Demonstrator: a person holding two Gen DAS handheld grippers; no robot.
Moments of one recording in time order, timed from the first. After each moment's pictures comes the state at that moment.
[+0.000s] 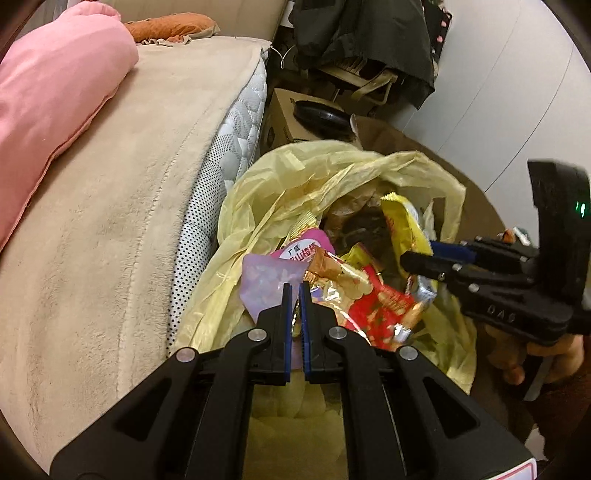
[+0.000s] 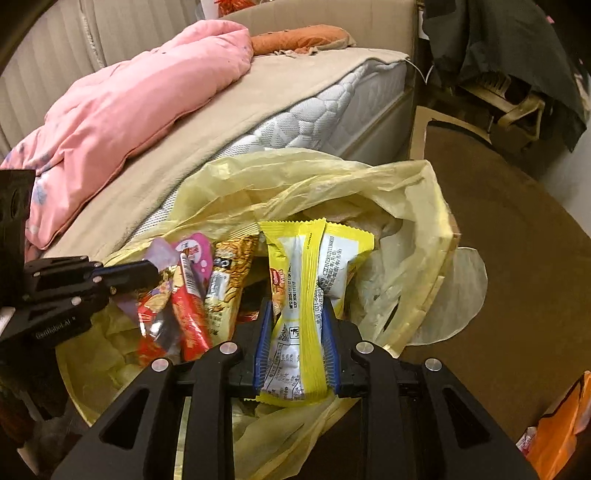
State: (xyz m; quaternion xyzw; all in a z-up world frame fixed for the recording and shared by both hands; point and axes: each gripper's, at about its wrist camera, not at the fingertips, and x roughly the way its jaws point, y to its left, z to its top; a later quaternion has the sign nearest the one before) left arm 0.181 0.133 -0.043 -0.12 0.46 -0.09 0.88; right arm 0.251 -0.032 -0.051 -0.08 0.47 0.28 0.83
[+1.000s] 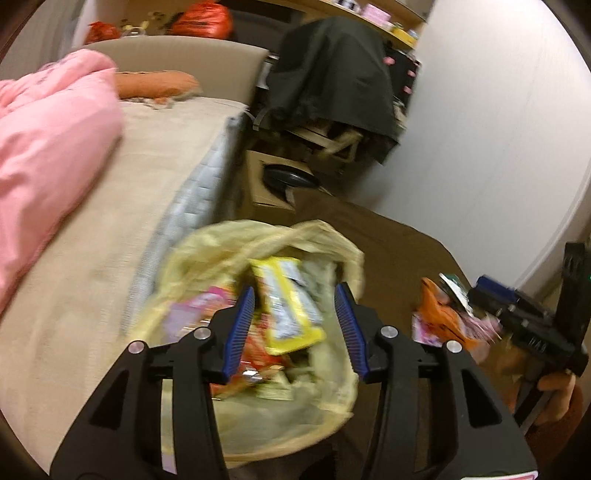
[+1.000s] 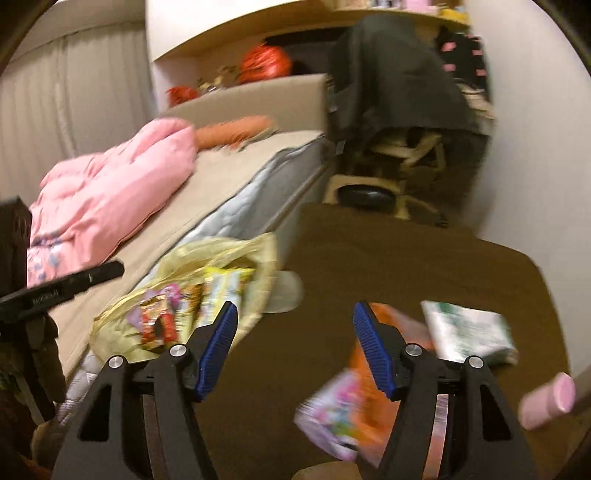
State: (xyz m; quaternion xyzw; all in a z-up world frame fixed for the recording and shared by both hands) left arm 0.142 0.066 0.039 -0.14 0.35 -0.12 0.92; right arm 0.157 -0.202 0.053 0.01 0.34 0.15 0.93
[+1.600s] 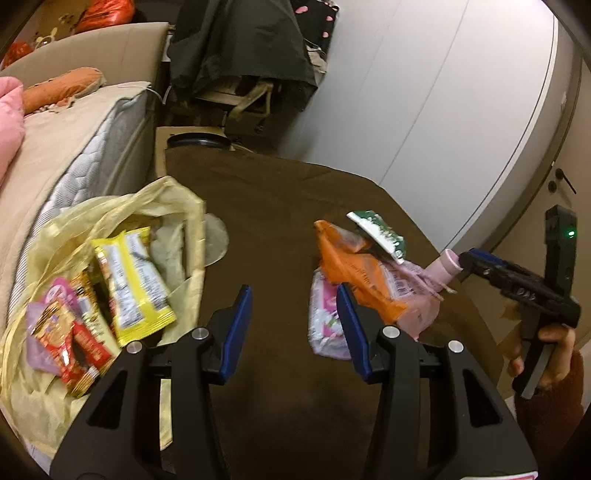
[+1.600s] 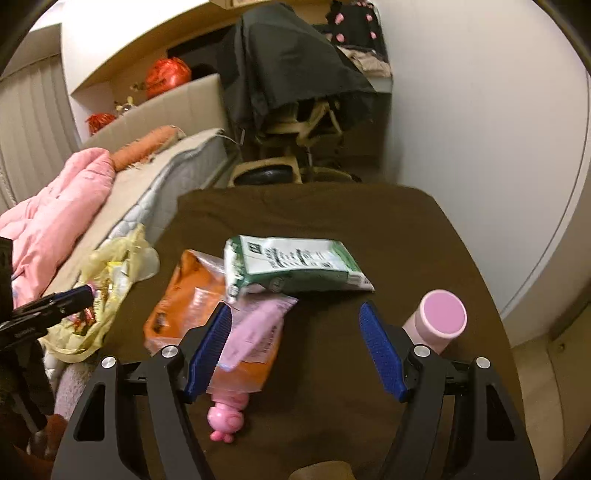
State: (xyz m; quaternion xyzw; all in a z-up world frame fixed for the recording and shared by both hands) left arm 0.155 -0.074 0.022 -0.07 0.39 -0.25 0.88; right arm 0.133 -0.347 0.019 0.07 0.38 0.03 0.92
